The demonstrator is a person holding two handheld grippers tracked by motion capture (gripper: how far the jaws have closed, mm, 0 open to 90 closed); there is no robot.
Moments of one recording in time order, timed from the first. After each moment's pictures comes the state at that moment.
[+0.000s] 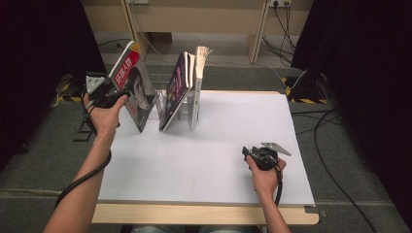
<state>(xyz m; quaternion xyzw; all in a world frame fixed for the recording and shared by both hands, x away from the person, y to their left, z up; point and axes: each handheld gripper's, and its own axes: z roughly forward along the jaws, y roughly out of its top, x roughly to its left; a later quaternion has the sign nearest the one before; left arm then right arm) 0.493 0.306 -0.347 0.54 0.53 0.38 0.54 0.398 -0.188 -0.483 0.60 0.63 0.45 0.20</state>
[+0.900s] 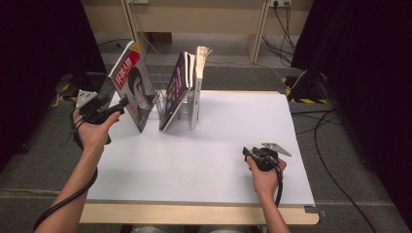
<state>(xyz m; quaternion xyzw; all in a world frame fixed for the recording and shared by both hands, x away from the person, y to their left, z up) 0.445 0.319 -0.357 0.57 0.52 0.34 0.53 0.396 -0.189 -0.482 0.60 0.63 0.45 0.20</state>
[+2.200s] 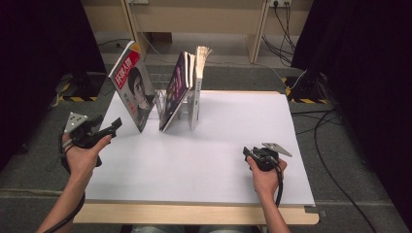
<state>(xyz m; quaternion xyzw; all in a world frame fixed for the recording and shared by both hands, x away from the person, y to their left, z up) 0.391 0.338 -0.389 0.59 0.52 0.32 0.52 0.396 -0.190 -0.482 0.60 0.63 0.45 0.21</state>
